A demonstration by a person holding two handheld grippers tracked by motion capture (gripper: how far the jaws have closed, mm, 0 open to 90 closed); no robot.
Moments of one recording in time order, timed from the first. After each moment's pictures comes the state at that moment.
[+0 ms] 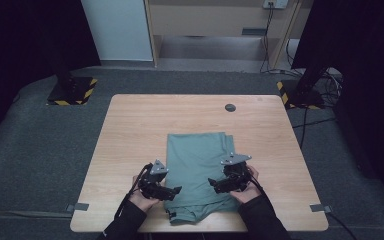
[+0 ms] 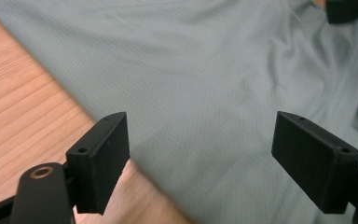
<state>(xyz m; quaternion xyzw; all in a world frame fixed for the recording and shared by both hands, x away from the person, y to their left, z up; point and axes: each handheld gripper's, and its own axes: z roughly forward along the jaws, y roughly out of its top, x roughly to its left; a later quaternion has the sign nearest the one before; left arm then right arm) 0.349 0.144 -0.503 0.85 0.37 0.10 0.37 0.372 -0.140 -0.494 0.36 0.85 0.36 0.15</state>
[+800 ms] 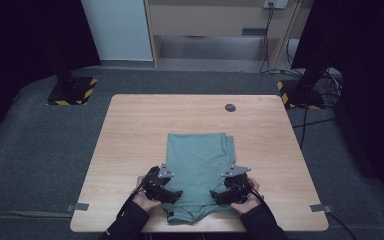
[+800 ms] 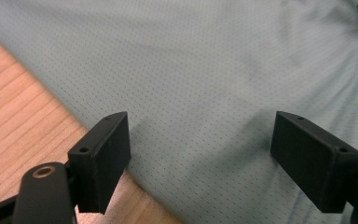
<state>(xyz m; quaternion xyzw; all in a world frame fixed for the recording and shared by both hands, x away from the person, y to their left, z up) 0.349 0.139 -0.516 0.87 0.33 0.11 0.34 0.349 -0.144 -0.521 0.37 0.85 0.34 0.13</state>
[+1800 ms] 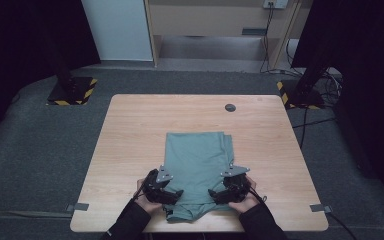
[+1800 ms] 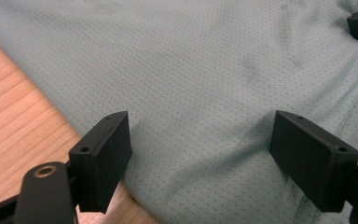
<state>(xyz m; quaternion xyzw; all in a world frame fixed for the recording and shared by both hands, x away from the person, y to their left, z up) 0.345 0.140 -0.530 0.86 0.34 0.14 0.36 0.357 -0.142 -0.535 0.37 0.85 0.36 0.14</state>
